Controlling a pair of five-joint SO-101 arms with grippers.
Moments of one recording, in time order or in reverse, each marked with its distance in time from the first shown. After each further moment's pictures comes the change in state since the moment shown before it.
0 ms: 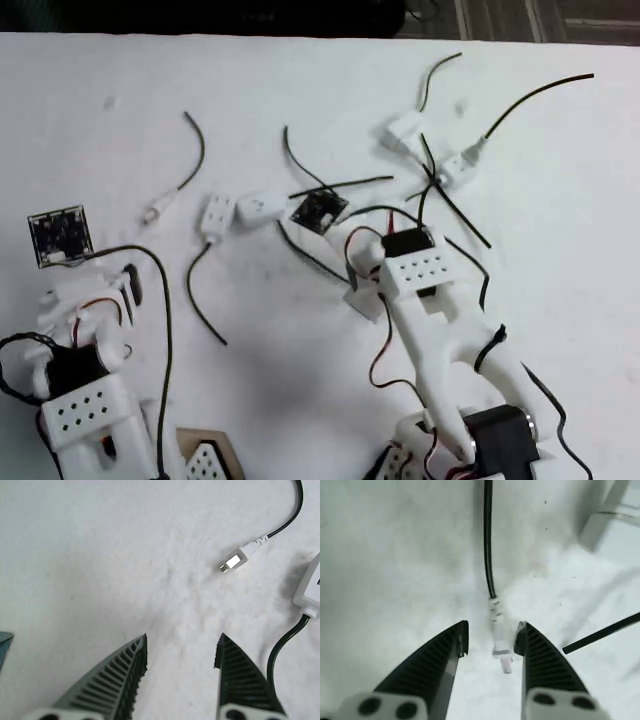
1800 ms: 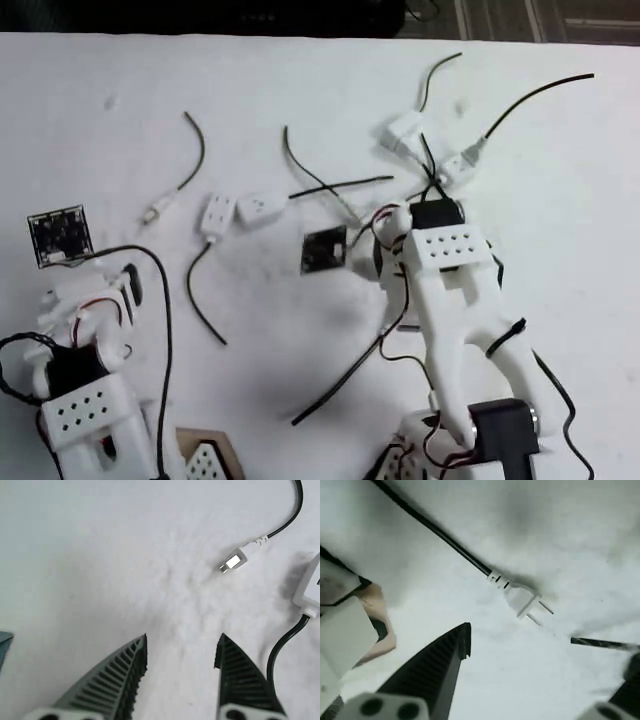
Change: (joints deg) left arm 0.0 0.0 0.0 0.0 0.0; right arm 6.8 2.0 -10.8 24.2 43.9
